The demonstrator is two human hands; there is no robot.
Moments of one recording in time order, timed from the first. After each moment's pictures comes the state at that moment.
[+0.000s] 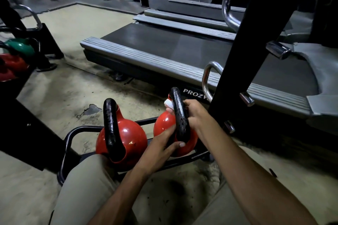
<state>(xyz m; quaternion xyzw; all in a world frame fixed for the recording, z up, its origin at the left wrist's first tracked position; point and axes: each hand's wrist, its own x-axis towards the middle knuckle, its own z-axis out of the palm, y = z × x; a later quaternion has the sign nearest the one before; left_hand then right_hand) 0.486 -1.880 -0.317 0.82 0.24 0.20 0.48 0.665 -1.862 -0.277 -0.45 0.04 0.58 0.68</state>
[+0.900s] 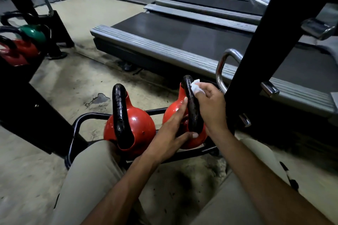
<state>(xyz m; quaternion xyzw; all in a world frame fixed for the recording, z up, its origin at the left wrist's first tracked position) 0.488 -1.873 -0.321 0.82 0.24 0.20 0.48 0.644 -1.894 -0.291 -0.66 -0.33 0.18 0.65</state>
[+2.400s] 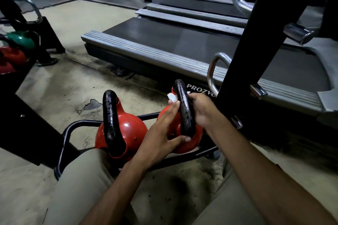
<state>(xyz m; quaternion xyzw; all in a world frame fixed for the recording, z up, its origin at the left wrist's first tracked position) 0.489 -1.863 -0.322 0.86 0.25 0.26 0.38 0.660 -1.874 -0.276 -0.48 -0.07 0.58 0.65</state>
